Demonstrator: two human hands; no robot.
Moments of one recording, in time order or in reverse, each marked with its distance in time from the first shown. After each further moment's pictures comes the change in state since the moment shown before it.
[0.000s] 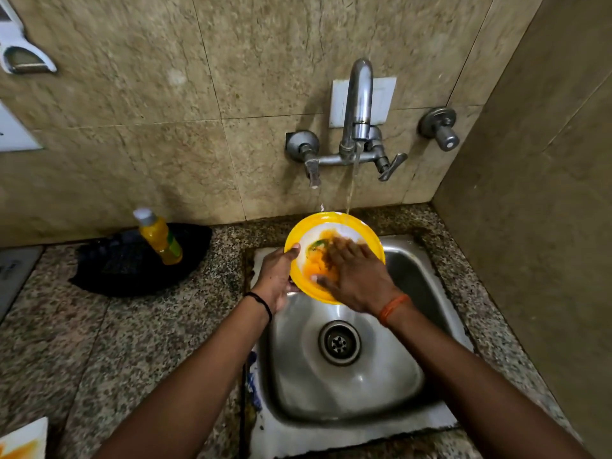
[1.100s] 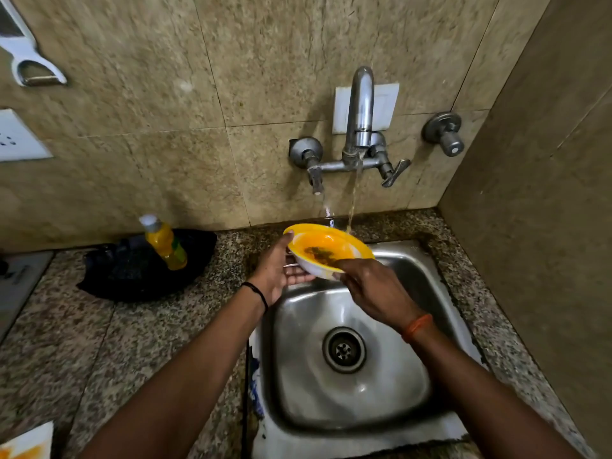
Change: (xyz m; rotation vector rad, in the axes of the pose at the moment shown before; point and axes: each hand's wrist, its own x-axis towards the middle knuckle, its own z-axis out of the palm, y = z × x) left_hand -0.006 0.031 0.003 0.014 -0.054 -0.077; right_hand -0.016 0.017 0.004 0.428 0.452 -0.217
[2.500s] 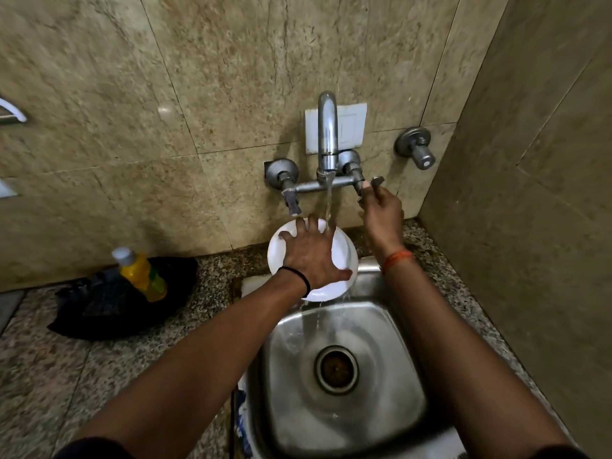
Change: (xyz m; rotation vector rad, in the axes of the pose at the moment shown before) left_hand 0.023 0.025 0.086 1.818 0.157 0.809; right_hand 0.107 0.049 -0.049 0.747 0.596 0.737
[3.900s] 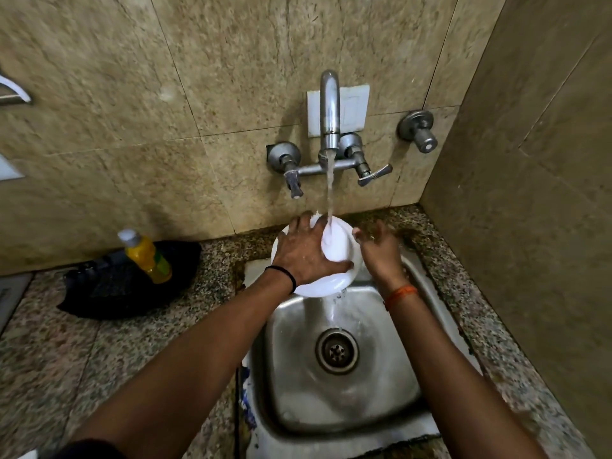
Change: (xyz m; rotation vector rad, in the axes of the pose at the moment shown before) left_hand -0.028 -0.014 0.011 -0.256 0.025 -0.016; right_hand -0.058 0.056 -0.017 -0.137 -0.108 0.223
